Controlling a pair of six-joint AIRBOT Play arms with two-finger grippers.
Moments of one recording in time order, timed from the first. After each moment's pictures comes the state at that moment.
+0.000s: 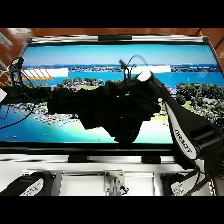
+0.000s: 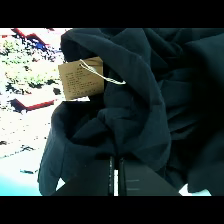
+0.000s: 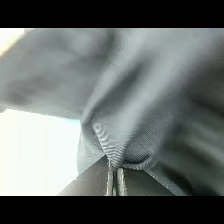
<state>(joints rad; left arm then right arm) -0.03 -1.03 1.09 1.27 -1.00 -1.58 0.35 -1.75 1.59 -0.50 1.00 1.28</state>
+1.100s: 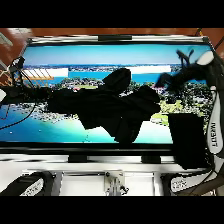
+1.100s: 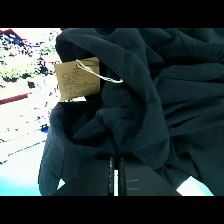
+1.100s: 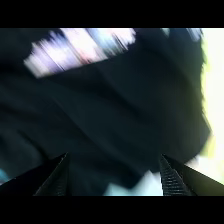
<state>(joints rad) -0.03 -1.02 1.09 1.26 -1.01 -1.55 -0.15 -1.68 1.66 -1.07 1.47 1.43</state>
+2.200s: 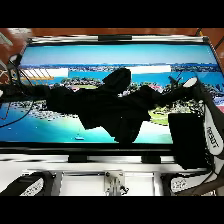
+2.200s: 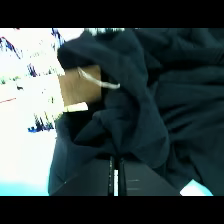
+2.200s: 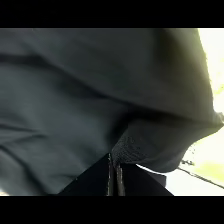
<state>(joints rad) -0.01 -1.02 1.15 1.26 -1.01 -1.50 -0.13 -1.64 1.34 -0.95 1.21 1.43</state>
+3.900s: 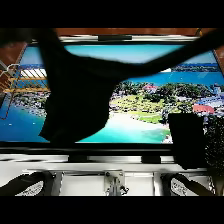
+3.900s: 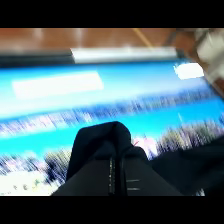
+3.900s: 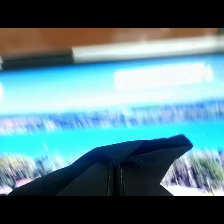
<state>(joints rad) -0.23 -1.17 1.72 1.05 -0.96 -1.45 -0.20 -1.25 1.97 -1.39 1.25 1.48</state>
